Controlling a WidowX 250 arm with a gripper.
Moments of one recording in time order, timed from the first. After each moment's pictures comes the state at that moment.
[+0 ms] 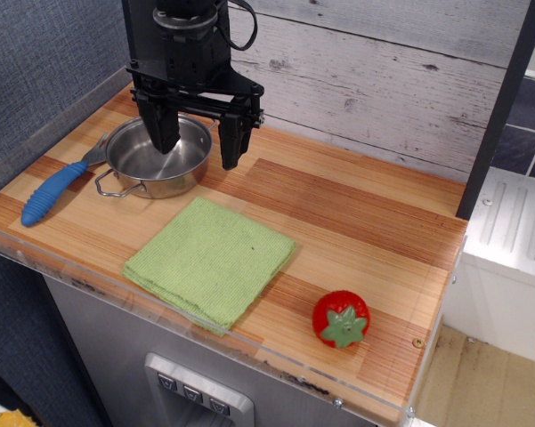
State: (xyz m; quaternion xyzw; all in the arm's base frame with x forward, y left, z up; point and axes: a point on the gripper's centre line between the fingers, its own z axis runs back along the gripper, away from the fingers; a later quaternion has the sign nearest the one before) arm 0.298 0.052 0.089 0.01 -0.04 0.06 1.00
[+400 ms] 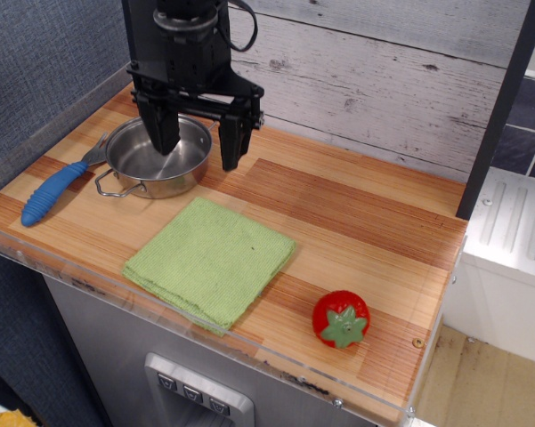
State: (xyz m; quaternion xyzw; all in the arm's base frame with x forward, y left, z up) arm 0.297 0.051 0.082 0.01 -0.03 0.06 1.00
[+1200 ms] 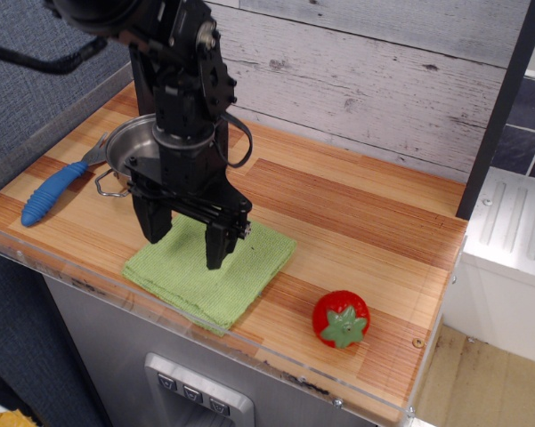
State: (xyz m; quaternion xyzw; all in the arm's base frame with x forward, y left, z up) arm 0.256 0.038 0.029 0.03 -0.02 0.00 1.00
